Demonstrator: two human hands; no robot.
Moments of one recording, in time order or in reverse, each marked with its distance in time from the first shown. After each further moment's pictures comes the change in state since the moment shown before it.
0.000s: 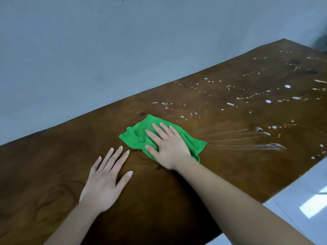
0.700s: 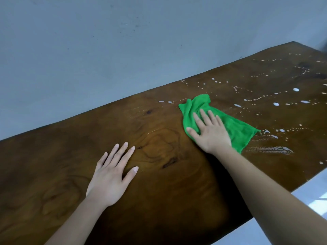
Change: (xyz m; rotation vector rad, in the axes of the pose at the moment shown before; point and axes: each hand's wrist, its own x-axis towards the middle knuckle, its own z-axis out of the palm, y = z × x) left_hand 0.002 -0.001 0.000 -0.027 0.036 -0.011; right_hand -0.018 0.103 -0.035 -0.073 0.028 0.337
